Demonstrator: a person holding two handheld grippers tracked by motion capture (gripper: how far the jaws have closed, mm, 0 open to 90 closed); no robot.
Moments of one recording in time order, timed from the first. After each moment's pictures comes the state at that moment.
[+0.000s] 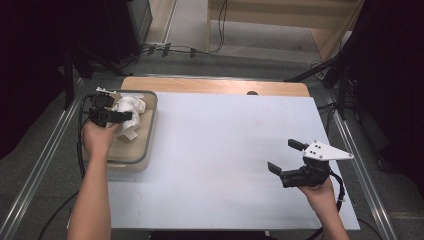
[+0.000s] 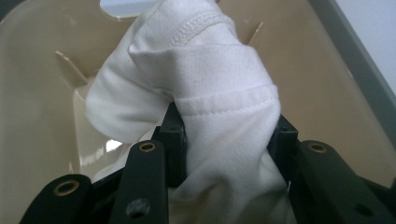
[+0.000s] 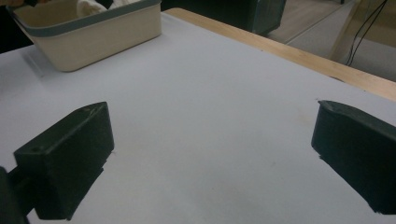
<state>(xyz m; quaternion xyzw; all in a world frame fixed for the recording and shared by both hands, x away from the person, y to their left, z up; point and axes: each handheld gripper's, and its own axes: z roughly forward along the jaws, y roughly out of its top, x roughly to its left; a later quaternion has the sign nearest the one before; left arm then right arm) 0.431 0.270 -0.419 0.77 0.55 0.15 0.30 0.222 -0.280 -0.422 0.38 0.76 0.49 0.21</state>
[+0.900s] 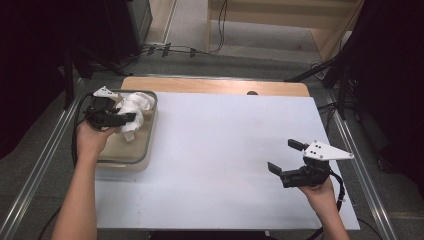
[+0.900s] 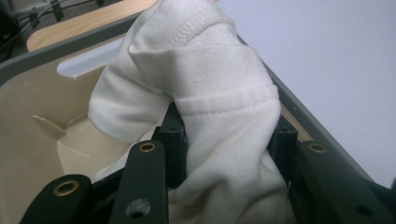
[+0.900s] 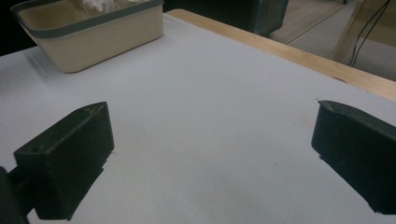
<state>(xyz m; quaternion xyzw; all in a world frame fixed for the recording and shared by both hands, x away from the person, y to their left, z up) 0.403 0.262 -0.392 0.83 0.41 0.16 0.34 0.222 -0.280 -0.422 0.38 0.76 0.49 0.21</state>
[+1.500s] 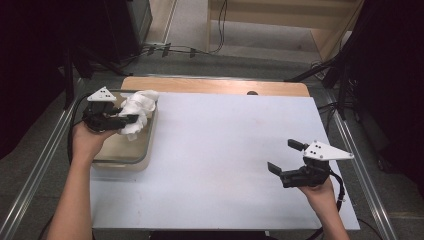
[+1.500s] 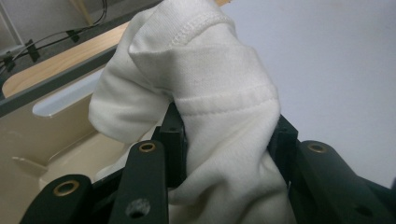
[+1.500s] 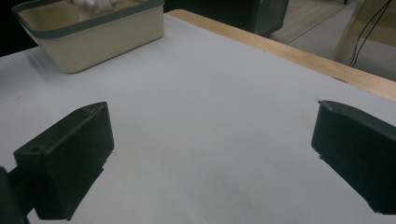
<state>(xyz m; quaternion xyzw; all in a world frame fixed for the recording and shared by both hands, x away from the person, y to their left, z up) 0.389 0.261 -0.381 0.85 0.34 0.16 0.38 0.222 -0.280 -0.421 0.38 0.76 0.49 0.21</state>
